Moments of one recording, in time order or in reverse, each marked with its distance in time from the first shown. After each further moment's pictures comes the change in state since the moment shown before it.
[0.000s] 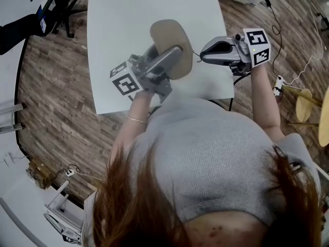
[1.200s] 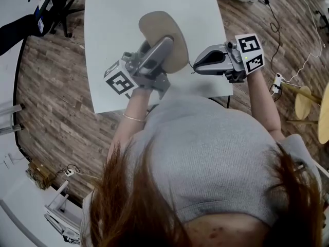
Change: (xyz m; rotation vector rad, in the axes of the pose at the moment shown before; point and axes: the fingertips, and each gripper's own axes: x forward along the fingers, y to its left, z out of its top) left arm -0.003 -0.007 0.021 0.008 -0.109 0.015; right arm 0.028 0.023 -0.034 0.048 0.066 0.030
